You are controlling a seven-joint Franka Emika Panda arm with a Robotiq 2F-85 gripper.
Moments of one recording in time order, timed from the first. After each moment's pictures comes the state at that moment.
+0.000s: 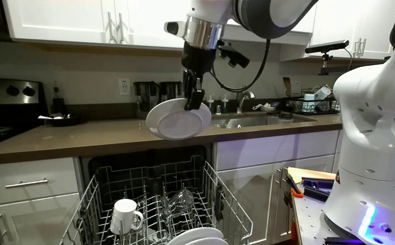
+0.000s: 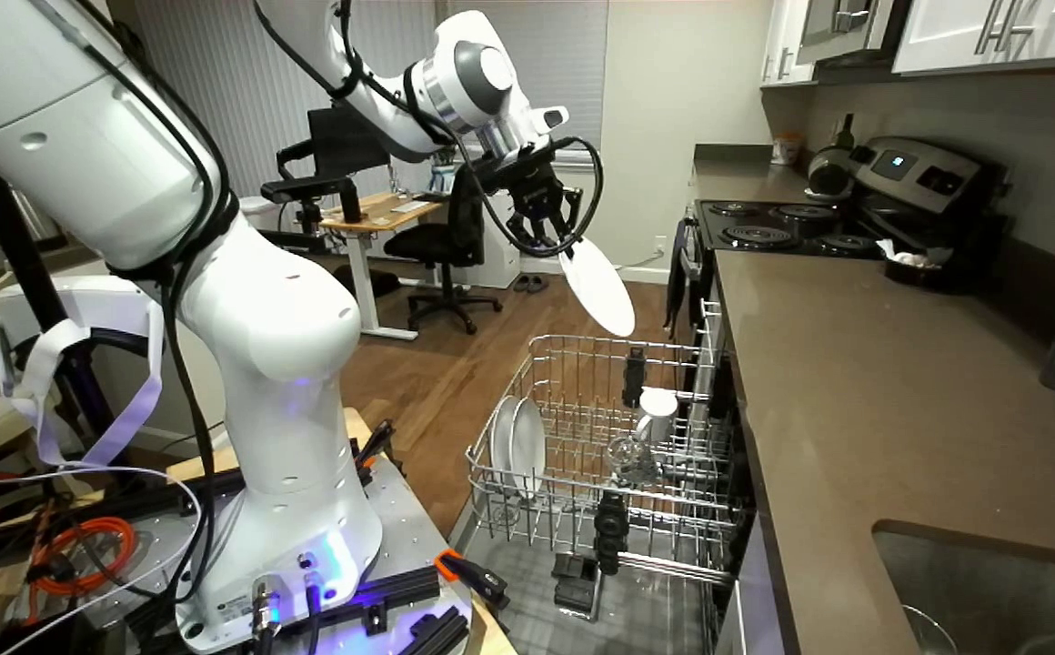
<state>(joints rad) 0.24 -0.47 0.08 -2.61 -0.48 2.35 -0.05</state>
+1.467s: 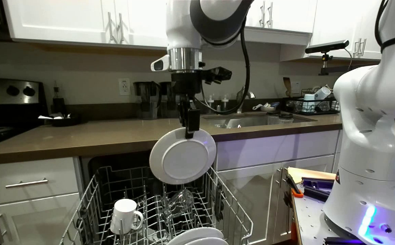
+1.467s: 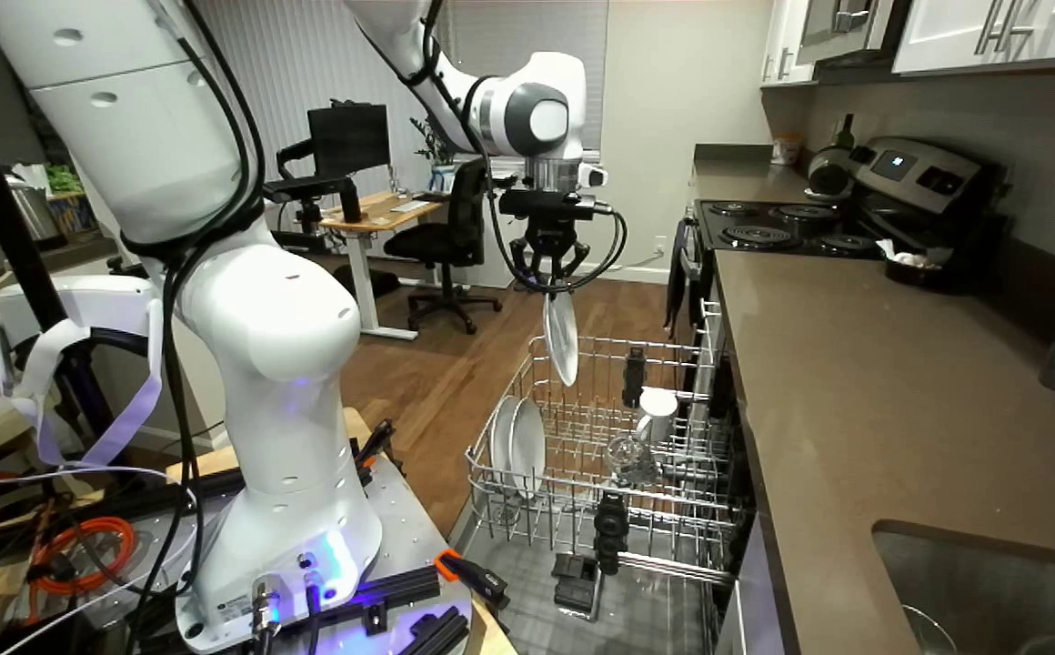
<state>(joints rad) 0.24 -0.21 -0.01 -2.47 0.01 2.23 -0.49</state>
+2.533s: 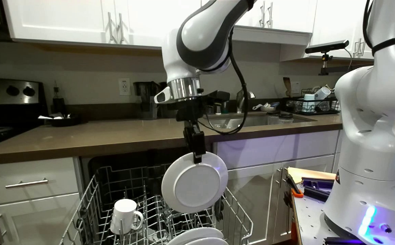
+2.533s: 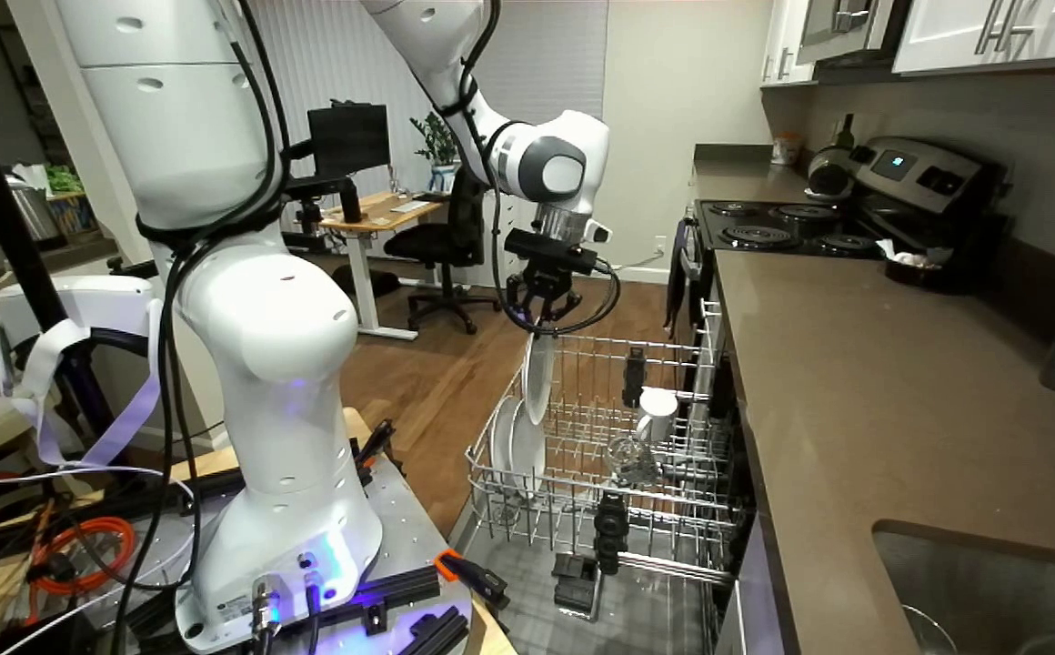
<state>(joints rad) 0.20 -0.05 0.00 -2.46 0.16 2.21 -0.58</state>
